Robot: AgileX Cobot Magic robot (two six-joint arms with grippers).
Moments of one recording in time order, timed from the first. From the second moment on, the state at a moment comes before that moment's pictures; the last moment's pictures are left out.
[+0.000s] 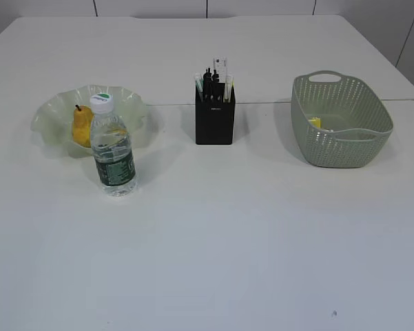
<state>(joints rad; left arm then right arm) -0.03 0.01 -0.57 0.10 1.28 -0.21 0.21 0.03 -0.62 -0.06 1.23 0.09</state>
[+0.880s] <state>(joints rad) -0.03 0.01 -0.52 0.10 1.13 -0.18 0.21 0.03 -0.50 -0.06 1.14 -0.09</state>
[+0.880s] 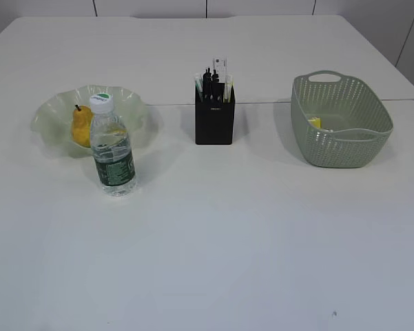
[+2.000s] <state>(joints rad) -0.03 0.01 -0.52 0.10 1.12 -0.18 0.01 -0.02 -0.50 -0.06 1.14 -0.09</state>
